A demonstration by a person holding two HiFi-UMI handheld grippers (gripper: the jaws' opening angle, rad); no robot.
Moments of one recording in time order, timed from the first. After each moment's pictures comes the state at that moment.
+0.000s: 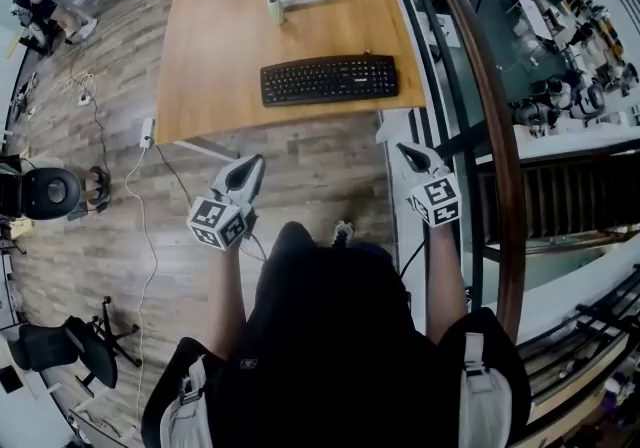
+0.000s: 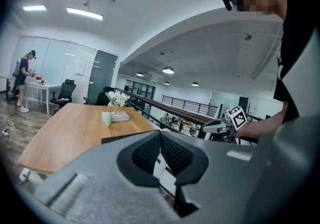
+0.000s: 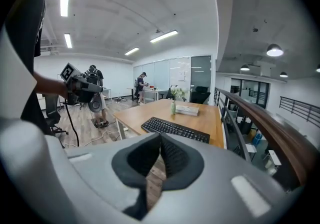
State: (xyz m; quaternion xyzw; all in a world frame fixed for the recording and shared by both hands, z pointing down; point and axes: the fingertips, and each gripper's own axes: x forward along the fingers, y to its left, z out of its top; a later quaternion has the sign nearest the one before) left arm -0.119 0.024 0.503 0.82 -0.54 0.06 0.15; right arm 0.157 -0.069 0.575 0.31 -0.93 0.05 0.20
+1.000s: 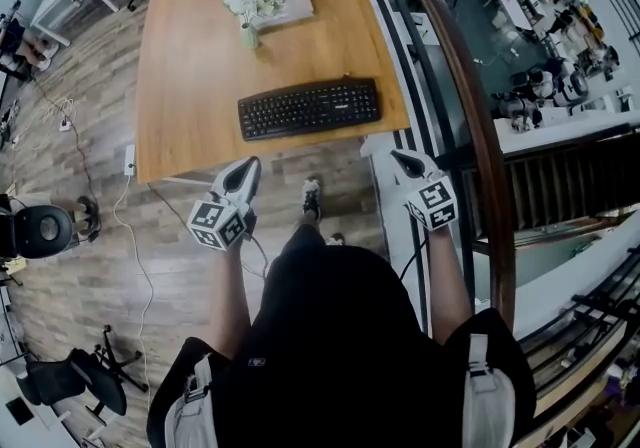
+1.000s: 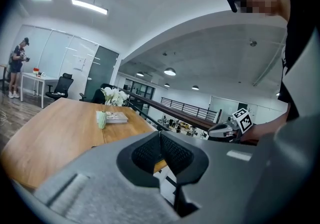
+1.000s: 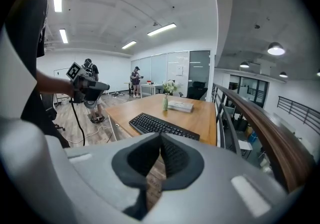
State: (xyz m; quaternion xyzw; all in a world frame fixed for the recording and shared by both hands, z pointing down) left arm -0.123 -0.094 0.523 0.83 -0.53 0.03 0.17; right arm 0.167 -0.153 0.586 0.31 -0.92 0.06 0.24
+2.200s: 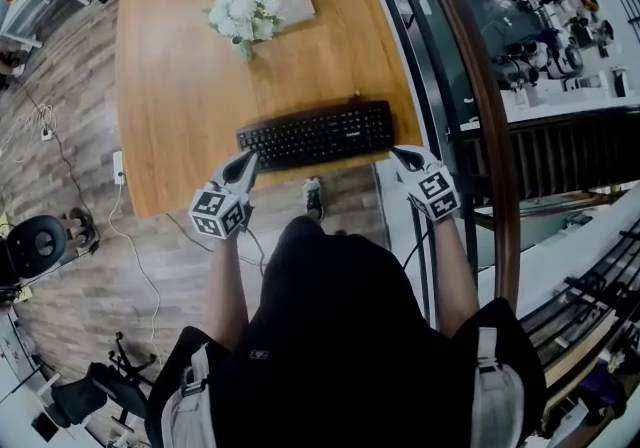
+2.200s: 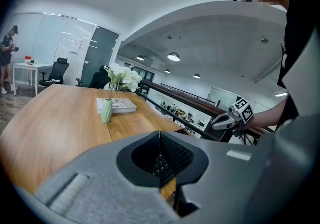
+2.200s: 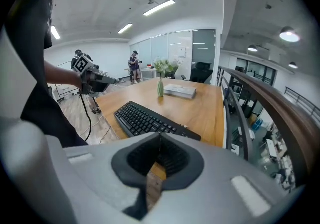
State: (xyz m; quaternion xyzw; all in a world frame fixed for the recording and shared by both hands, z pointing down) left arm -0.203 -0.269 0.609 0.83 -0.50 0.09 0.23; right arm 0.101 -0.301 0.650 0.28 -0.90 0.11 0.33
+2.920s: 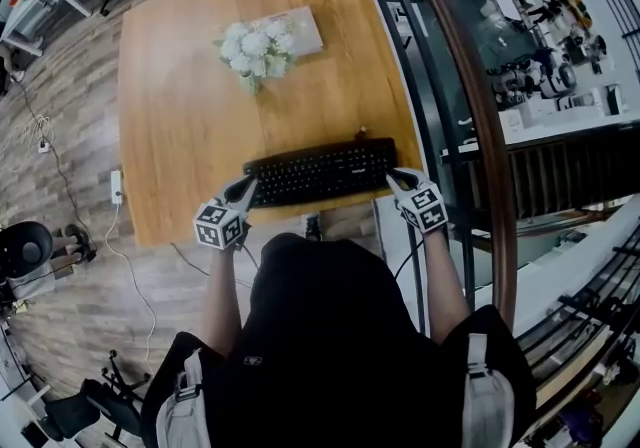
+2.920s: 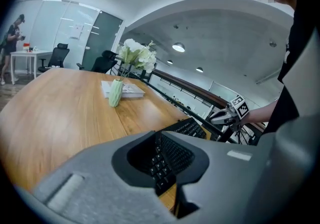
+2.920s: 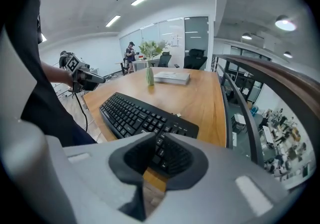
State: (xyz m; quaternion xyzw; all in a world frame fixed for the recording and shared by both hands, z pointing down) left arm -0.246 -0.296 0.683 0.82 -0.47 0.13 0.29; right arm 0.095 -0.345 0.722 0.30 -0.86 0.16 0.37
